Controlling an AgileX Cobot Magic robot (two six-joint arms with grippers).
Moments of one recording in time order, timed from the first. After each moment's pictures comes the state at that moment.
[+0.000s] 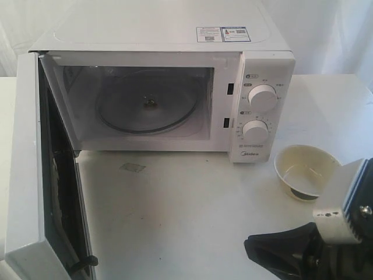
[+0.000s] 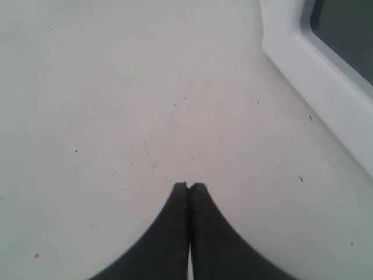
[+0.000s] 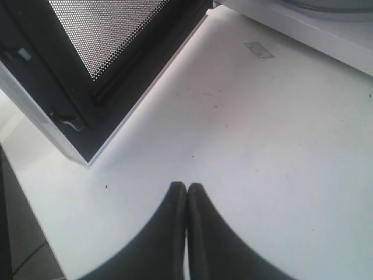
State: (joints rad) left arm 0.00 0.00 0.02 0.05 0.51 -0.05; right arm 0.73 0.71 -0.33 0.54 0.27 -0.39
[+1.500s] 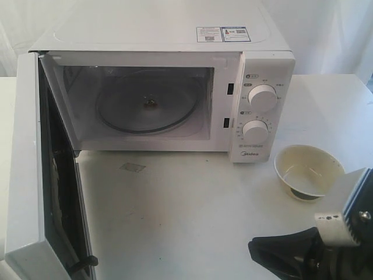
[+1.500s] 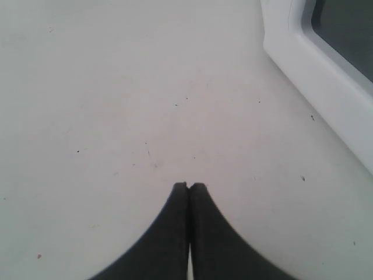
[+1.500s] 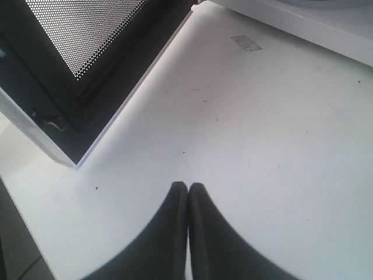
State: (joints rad) left arm 0.00 0.00 0.02 0.06 0.51 -0.05; right arm 0.73 0.71 -0.28 0.55 0.21 -0.37
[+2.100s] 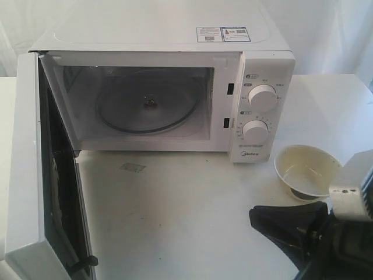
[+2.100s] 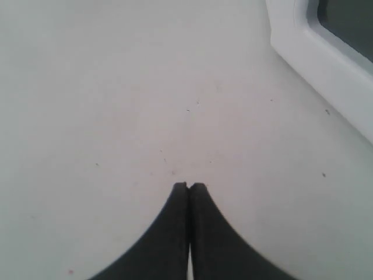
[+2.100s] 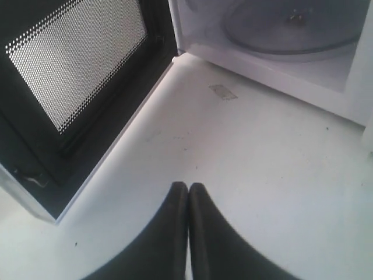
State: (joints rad) left arm 0.00 0.00 0.02 0.11 0.50 -0.01; right arm 0.73 0.71 -0.28 0.55 0.06 -0.37
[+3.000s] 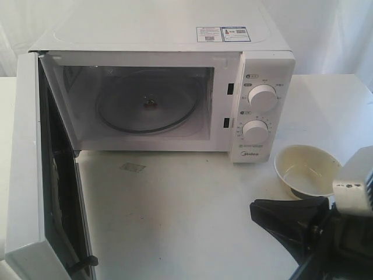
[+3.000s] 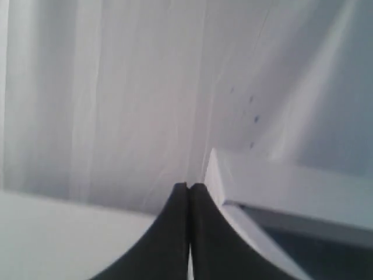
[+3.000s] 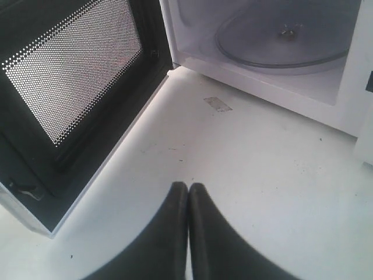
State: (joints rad) left arm 0.00 0.13 -0.39 0.02 0.11 -0.27; right arm 0.73 0.71 -0.28 0.55 0.03 -0.37
